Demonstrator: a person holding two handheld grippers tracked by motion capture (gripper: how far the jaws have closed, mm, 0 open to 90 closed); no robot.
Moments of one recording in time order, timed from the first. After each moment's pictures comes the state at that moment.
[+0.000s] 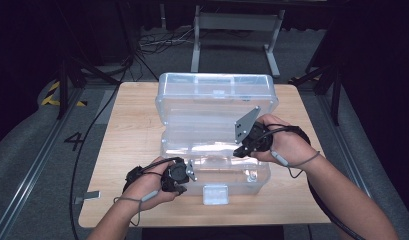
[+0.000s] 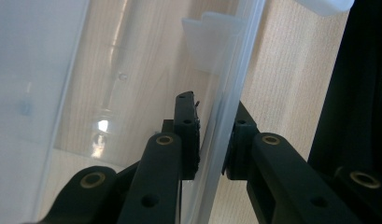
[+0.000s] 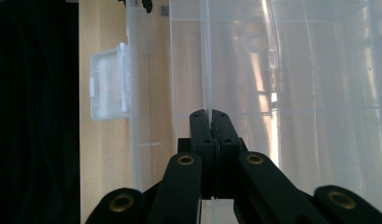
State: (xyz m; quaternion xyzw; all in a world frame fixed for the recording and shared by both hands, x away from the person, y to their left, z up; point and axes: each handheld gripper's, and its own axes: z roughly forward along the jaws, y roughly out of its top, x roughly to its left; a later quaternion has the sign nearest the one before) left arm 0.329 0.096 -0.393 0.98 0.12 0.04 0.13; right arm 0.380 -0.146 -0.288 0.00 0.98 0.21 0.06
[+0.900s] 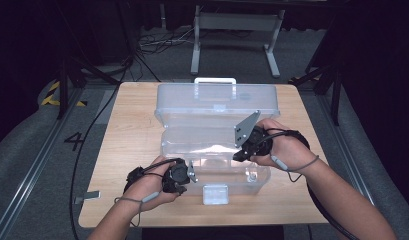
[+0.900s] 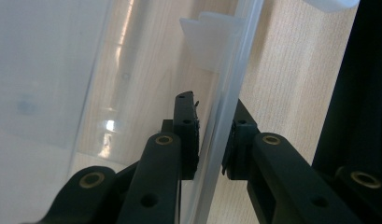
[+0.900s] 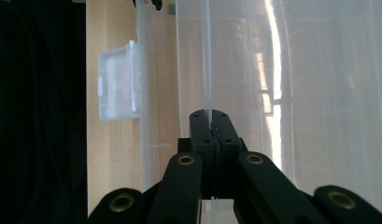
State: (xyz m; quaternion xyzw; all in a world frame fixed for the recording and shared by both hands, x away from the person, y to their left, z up) left arm 0.327 0.094 -0.393 0.99 0.11 0.06 0.12; right arm 0.375 -0.146 -0.295 0.00 0.98 0.21 0.06
